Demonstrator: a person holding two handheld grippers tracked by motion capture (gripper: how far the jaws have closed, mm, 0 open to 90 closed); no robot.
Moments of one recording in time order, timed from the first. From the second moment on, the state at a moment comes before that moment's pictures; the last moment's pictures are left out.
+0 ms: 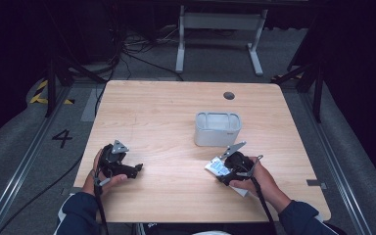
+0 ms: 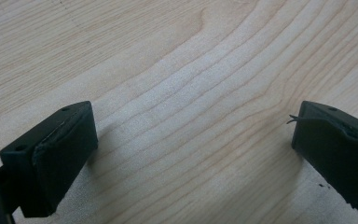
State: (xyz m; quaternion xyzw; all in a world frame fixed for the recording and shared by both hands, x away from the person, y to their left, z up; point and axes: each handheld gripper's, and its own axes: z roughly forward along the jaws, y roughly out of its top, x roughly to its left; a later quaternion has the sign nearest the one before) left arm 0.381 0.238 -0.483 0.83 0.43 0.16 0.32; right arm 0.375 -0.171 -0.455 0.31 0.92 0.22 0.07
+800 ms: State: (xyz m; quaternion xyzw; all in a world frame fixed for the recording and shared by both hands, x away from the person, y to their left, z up) left arm 0.381 0.238 -0.483 0.83 0.43 0.16 0.32; right arm 0.389 -0.156 -0.451 0.26 0.94 0.19 0.05
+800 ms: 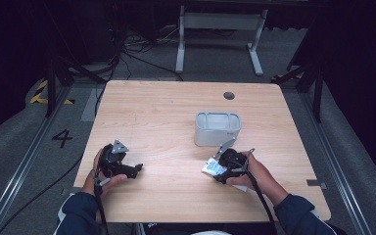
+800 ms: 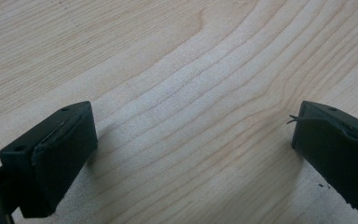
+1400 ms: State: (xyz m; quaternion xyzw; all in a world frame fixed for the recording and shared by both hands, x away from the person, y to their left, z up) left arm 0.381 0.238 -0.483 0.83 0.43 0.16 0.32; right arm 0.387 -0.159 -0.446 0.24 0.95 0.20 0.05
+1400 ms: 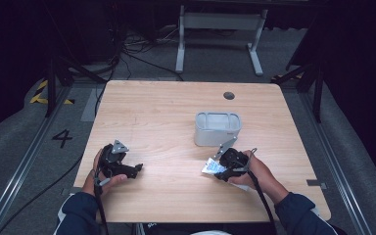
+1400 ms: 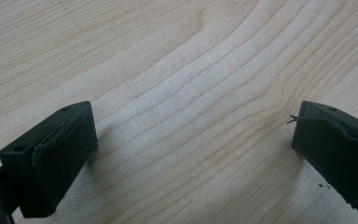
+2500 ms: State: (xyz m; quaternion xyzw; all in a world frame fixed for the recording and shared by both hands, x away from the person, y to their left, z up) left arm 0.380 0.238 -0.483 0.83 0.43 0.16 0.32; right arm 0.374 -0.207 -0.403 0.25 0.91 0.33 0.06
